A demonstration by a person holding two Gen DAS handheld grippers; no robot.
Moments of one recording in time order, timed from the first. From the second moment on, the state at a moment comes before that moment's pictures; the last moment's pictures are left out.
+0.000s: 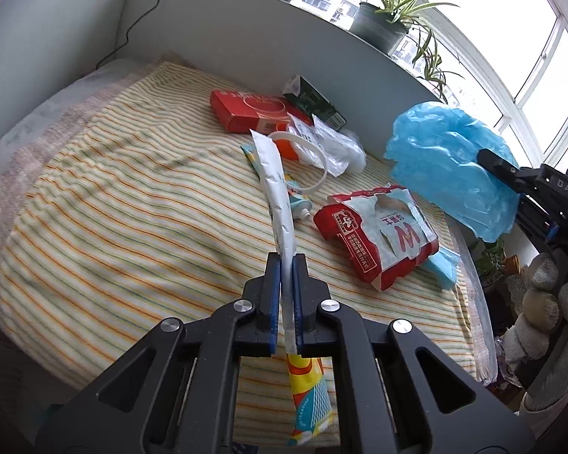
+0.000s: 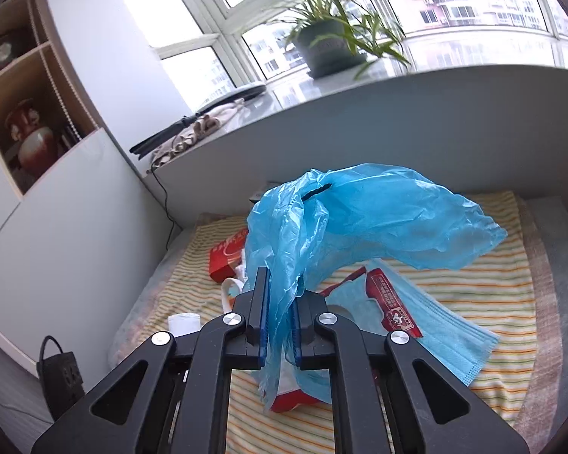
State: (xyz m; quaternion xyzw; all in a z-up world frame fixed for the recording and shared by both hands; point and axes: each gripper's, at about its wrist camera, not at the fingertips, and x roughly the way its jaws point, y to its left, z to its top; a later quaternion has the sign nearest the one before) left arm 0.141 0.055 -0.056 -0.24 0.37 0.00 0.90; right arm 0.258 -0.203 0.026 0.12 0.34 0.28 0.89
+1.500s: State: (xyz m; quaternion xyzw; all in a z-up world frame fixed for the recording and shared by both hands) left arm -0.072 0.118 -0.113 -0.27 0.42 0.06 0.86; right arm -0.020 -0.136 -0.048 -0.02 0.40 0.42 0.81
